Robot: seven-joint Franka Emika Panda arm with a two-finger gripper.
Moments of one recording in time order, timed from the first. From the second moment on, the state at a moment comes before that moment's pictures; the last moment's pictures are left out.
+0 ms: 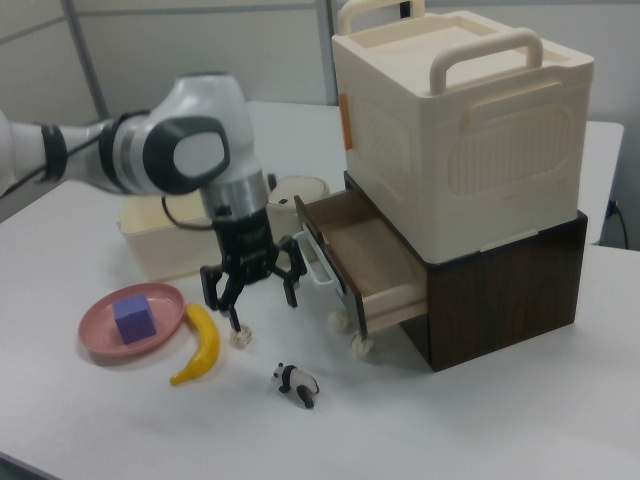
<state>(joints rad) -0.32 -0.03 0.11 -2.04 -0.23 1.90 -1.19</state>
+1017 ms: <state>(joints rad) -0.24 0.19 0.13 -2.10 -0.55 2.00 -0.80</state>
